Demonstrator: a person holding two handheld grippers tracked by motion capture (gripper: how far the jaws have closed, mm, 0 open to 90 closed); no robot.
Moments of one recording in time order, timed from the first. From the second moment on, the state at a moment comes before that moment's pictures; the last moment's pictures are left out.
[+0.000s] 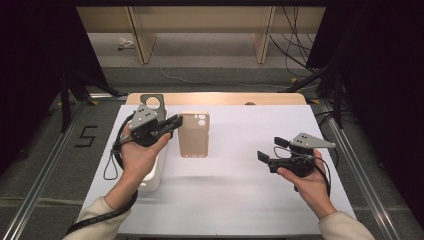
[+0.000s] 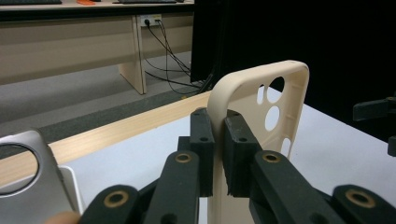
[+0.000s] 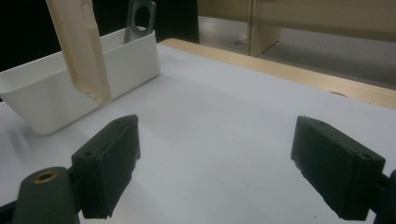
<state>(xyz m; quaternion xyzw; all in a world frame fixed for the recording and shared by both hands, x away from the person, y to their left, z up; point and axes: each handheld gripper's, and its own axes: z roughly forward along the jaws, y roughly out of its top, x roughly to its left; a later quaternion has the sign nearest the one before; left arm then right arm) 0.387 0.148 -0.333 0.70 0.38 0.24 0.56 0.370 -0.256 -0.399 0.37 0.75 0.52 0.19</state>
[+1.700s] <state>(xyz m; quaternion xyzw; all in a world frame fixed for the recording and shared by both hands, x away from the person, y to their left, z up) 0.399 0.207 -0.313 0.68 0.40 0.27 0.56 0.368 -0.266 -0.401 0.38 0.74 0.52 0.19</state>
